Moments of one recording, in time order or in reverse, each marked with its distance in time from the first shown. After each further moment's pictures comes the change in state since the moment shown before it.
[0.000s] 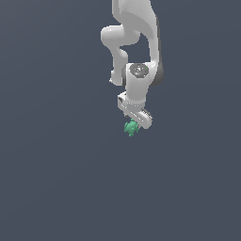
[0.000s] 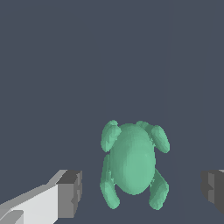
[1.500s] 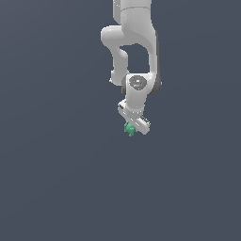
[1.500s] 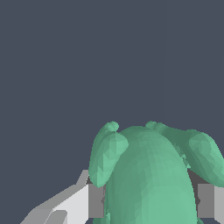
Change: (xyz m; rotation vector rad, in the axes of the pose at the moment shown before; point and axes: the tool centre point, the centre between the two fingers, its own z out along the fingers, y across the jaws) arm -0.003 0.001 0.050 0.002 0.001 0.021
